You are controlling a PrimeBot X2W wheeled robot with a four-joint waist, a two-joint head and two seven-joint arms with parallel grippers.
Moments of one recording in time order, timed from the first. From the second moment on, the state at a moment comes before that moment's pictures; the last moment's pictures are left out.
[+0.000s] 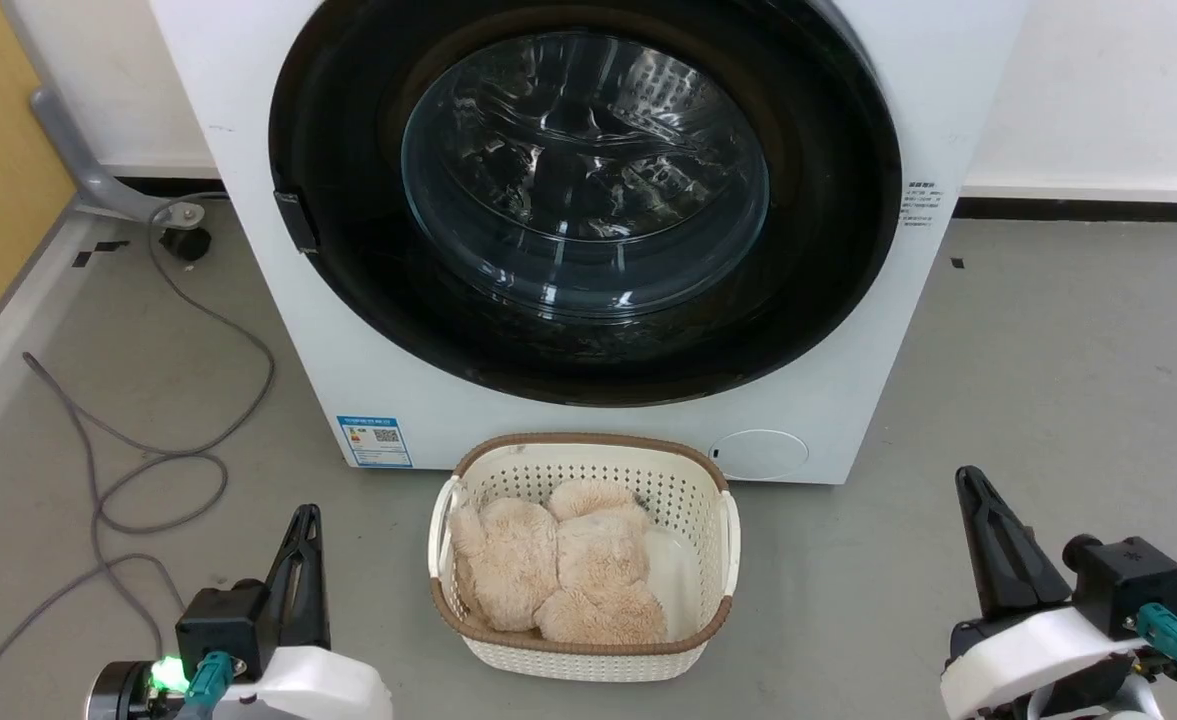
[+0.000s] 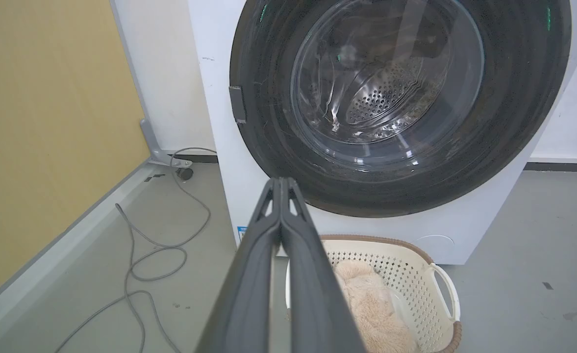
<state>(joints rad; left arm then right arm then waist) 0.03 0.05 0.02 0.02 -0.04 0.03 -0.10 -0.03 -0.06 -0.03 0.06 0.07 0.13 -0.10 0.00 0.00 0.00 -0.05</state>
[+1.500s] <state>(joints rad) 0.02 0.05 0.00 0.01 -0.01 0.01 -0.01 -0.02 -0.06 0.00 0.01 0.02 0.13 -0.01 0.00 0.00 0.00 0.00</state>
